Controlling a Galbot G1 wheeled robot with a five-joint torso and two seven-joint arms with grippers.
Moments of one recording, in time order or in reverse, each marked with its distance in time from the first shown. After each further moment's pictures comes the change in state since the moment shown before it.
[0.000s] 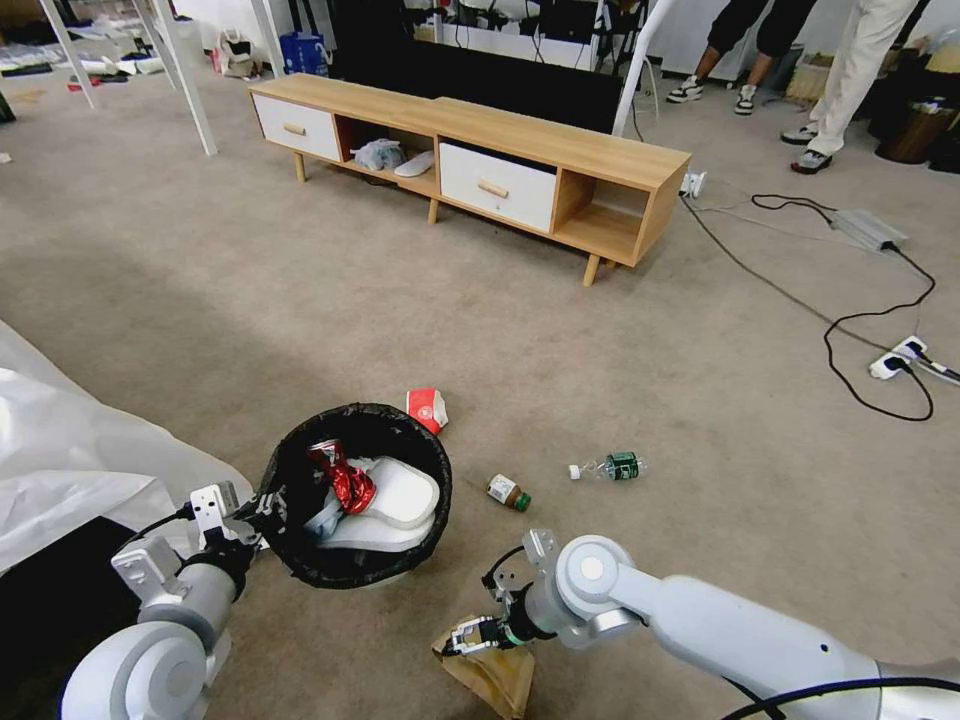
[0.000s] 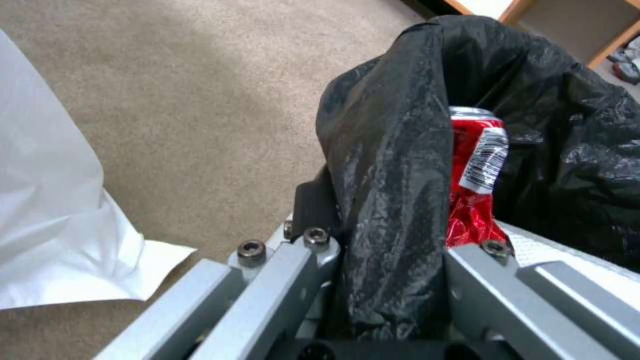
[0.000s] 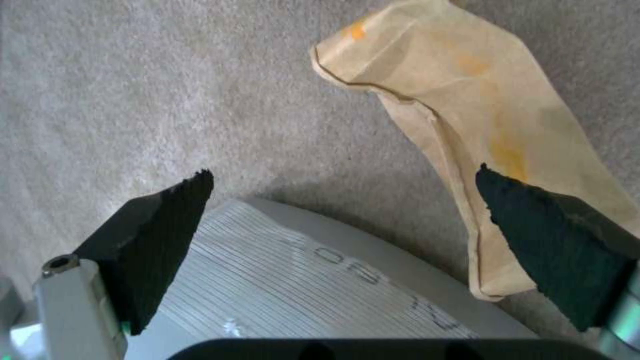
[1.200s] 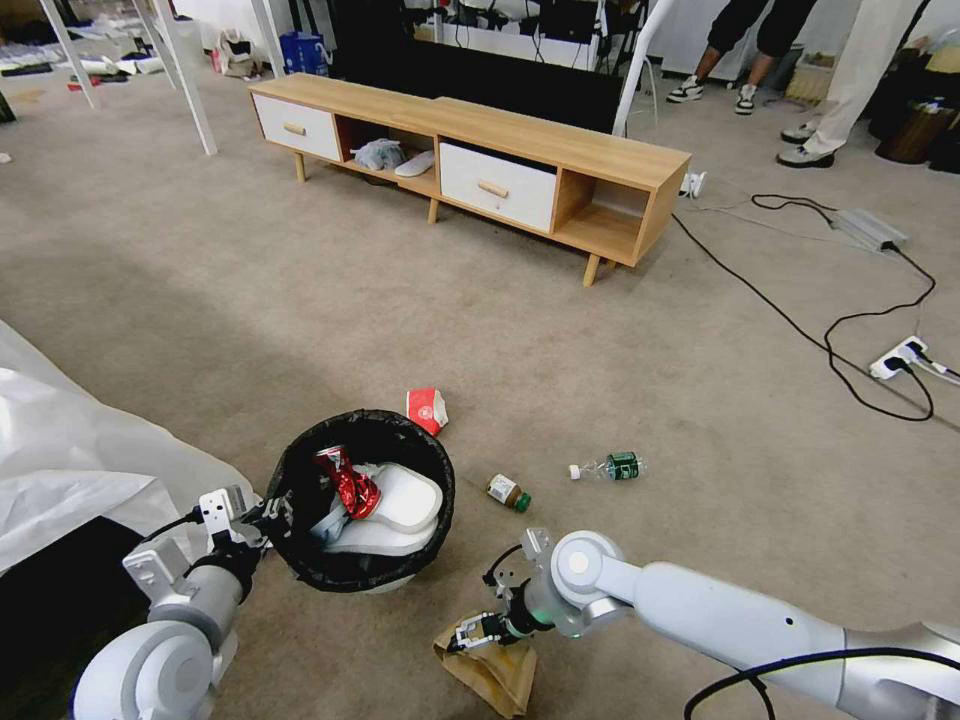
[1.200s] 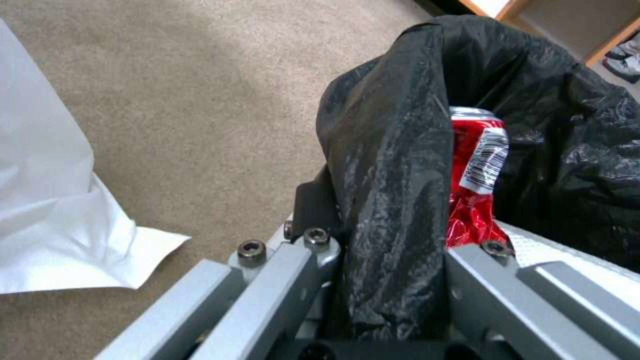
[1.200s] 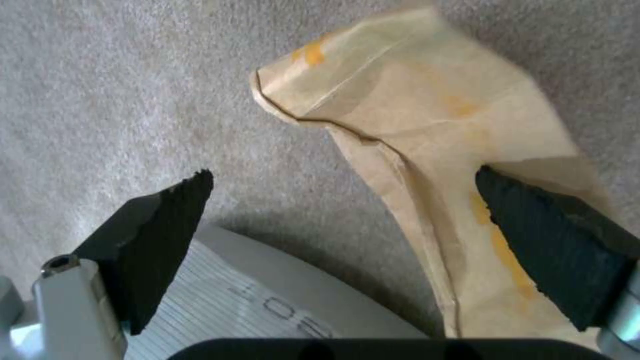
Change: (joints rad) left arm -0.011 -0.014 0.007 0.034 0.002 0.000 0.021; right arm 0.106 0.047 -0.122 -0.167 -0.035 0.000 -0.133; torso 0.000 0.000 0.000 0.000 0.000
